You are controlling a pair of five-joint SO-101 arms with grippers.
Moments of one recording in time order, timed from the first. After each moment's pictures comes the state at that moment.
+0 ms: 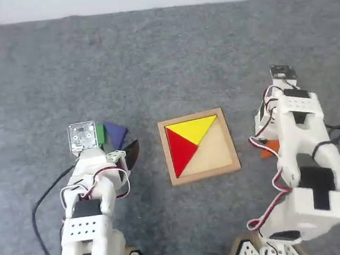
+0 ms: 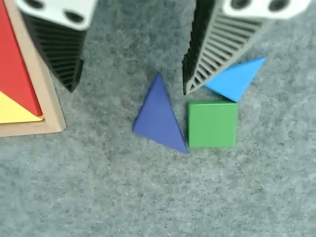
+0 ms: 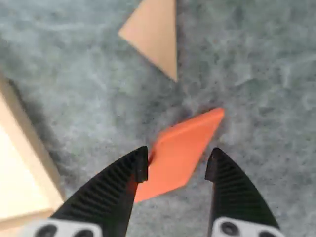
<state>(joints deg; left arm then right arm) -7.9 -61.1 92.8 23.8 7.3 7.1 5.5 28.9 60.5 1.4</state>
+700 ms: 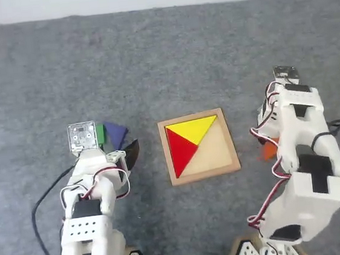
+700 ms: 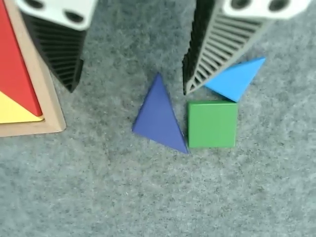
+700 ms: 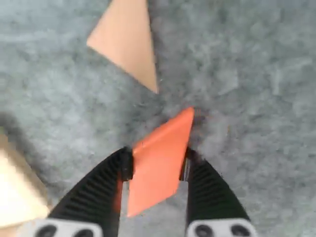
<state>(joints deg) -7.9 -61.1 92.8 23.8 7.3 6.9 11.4 22.4 64.6 1.2</state>
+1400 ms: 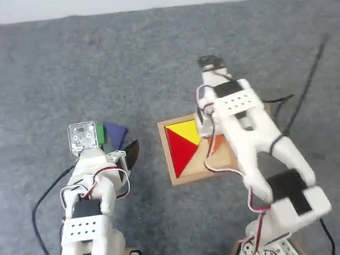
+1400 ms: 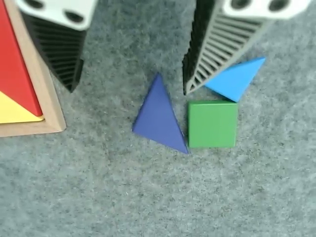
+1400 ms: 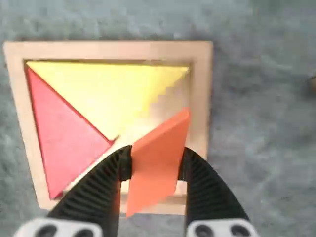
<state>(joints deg) -7.9 -61.1 92.8 23.8 7.3 -21.7 5.8 17.5 69.1 -9.5</state>
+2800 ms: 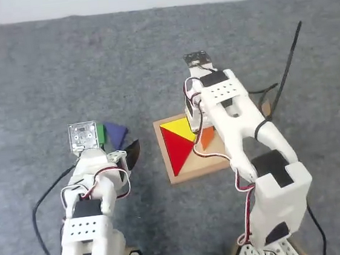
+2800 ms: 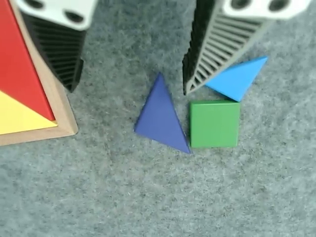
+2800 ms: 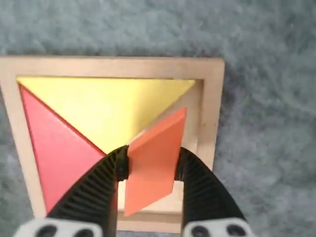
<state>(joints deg) -7.5 -61.1 92.8 23.8 7.3 -22.2 17.3 4.0 71.6 -4.3</state>
